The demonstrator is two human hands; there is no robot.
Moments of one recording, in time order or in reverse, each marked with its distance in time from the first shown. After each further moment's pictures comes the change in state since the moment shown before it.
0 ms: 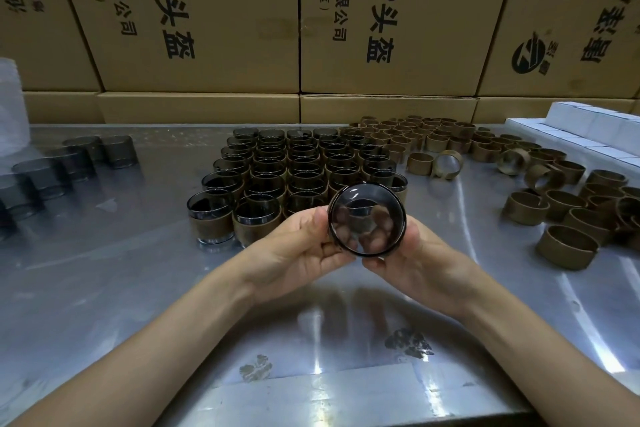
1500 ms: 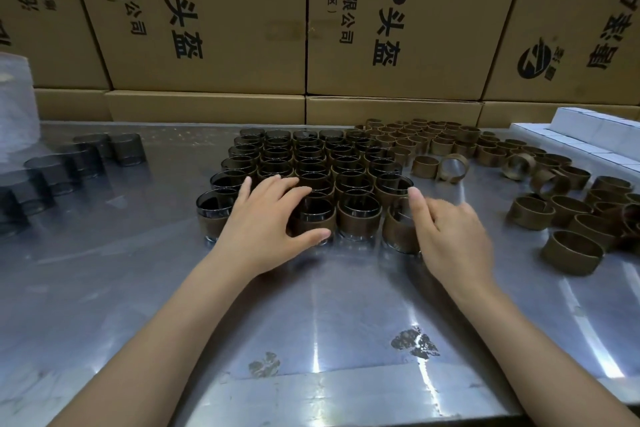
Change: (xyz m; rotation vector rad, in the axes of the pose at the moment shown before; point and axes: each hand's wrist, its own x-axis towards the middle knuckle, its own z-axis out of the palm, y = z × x) left_hand -0.007 0.015 -0.045 1.837 0.538 -0.009; right_hand 0.002 0.001 -0.029 -1.495 0.968 -0.099
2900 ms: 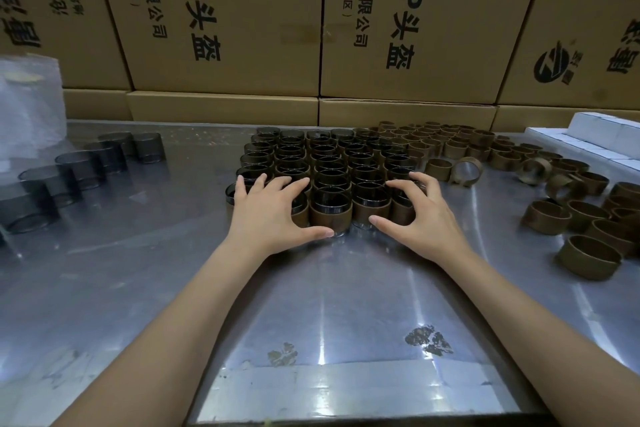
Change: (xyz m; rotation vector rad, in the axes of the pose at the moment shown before) left_hand 0.018 -0.027 0.014 0.141 -0.016 -0.170; right_hand 0.036 0.013 0.040 0.087 -0.257 -0.157
